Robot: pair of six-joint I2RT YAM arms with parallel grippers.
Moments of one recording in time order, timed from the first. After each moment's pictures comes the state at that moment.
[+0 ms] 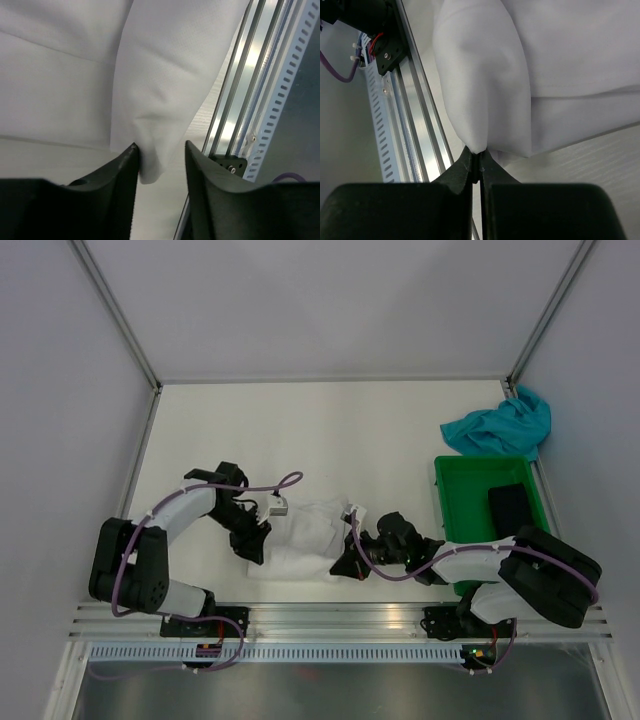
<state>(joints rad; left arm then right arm) -0.25 1.42 0.82 -1.05 0.69 0.95 0.93 1.35 0.29 0.60 -0.46 0.42</state>
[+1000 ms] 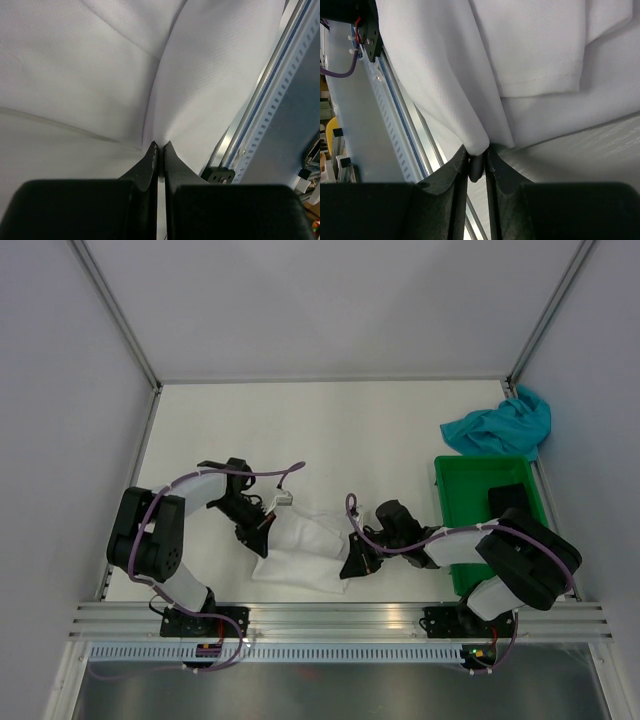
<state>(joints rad) -0.25 1.63 0.88 -1.00 0.69 0.80 0.77 1.51 0.38 0.37 -0.67 0.48</state>
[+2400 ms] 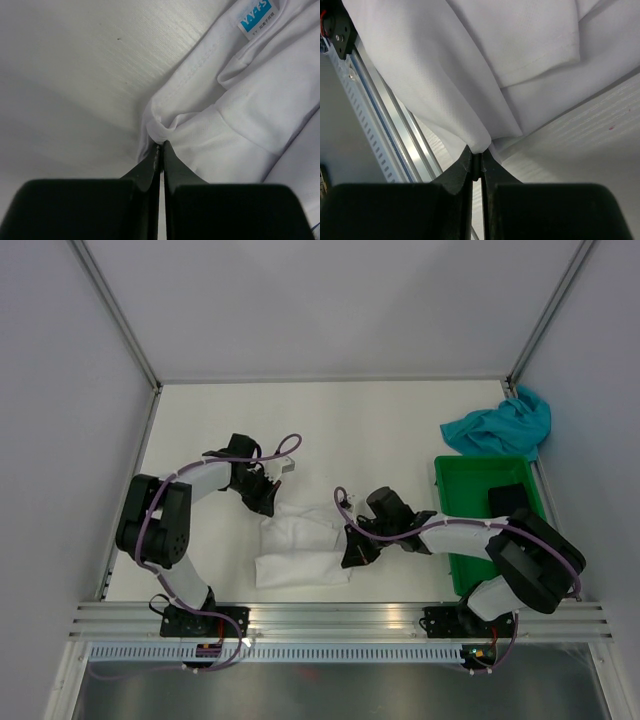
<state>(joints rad) -0.25 1.72 0.98 -0.58 0.48 0.53 0.77 1.49 0.56 0.05 -0.58 0.29</state>
